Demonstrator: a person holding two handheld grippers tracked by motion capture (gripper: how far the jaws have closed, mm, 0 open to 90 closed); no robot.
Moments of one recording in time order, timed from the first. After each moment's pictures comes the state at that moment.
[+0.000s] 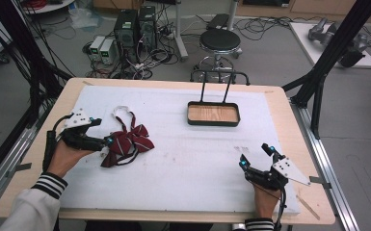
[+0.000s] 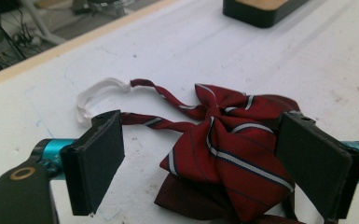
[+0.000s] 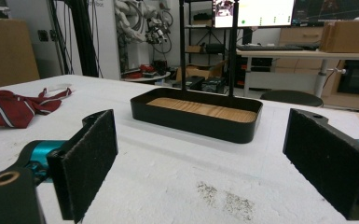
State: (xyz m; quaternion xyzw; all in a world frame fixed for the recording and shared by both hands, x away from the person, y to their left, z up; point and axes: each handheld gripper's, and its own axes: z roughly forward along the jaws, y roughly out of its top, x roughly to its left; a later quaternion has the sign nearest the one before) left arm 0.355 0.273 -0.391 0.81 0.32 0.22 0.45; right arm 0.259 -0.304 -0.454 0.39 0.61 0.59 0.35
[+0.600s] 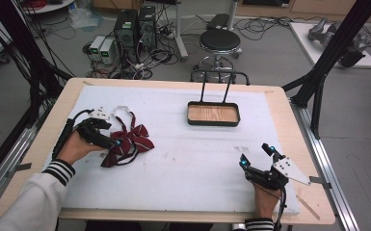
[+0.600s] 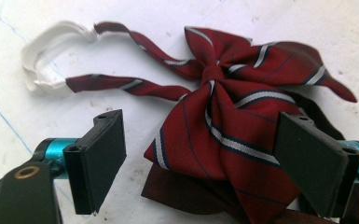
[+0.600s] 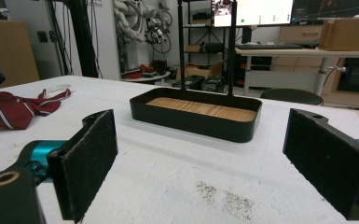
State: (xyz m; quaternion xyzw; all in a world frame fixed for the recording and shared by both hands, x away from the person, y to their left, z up) left arm 0.390 0.249 -0.402 0.88 0.33 0.14 0.33; right arm 0.260 -0.305 -0.454 0.39 0.61 0.59 0.35
